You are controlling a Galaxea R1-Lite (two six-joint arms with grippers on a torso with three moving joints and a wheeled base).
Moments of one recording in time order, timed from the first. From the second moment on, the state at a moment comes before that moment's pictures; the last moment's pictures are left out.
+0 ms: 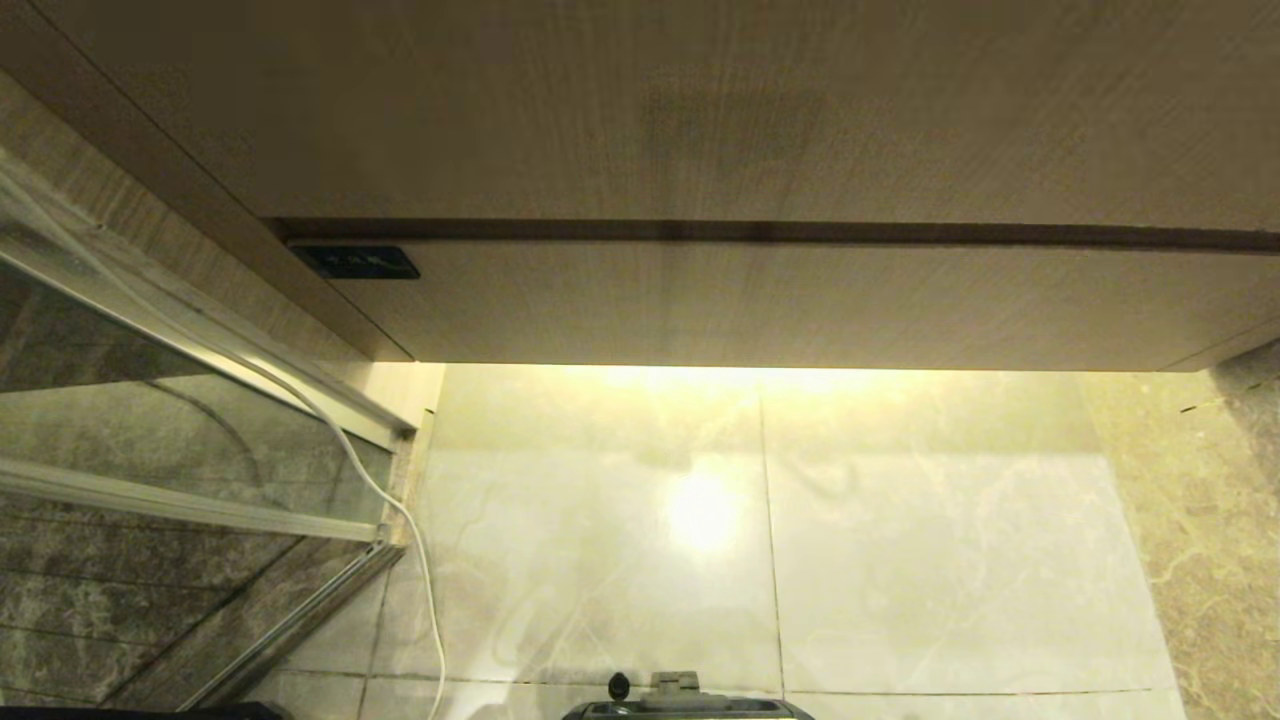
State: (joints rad) left arm 0.00 0.00 0.00 0.00 -0.01 0.00; right arm 0.13 0.04 -0.01 -0.14 0.03 -0.21
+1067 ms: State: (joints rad) left arm 0.00 0.00 0.00 0.00 -0.01 0.00; right arm 0.15 0.00 0.00 -0.11 0.01 -0.02
